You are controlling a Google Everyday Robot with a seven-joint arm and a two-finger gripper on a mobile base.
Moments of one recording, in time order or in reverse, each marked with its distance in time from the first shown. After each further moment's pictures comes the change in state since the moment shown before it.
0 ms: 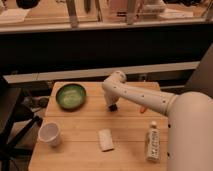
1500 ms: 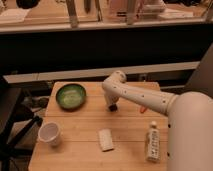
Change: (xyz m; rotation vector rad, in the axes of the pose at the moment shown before) arm 0.000 0.000 0.000 0.000 0.000 0.000
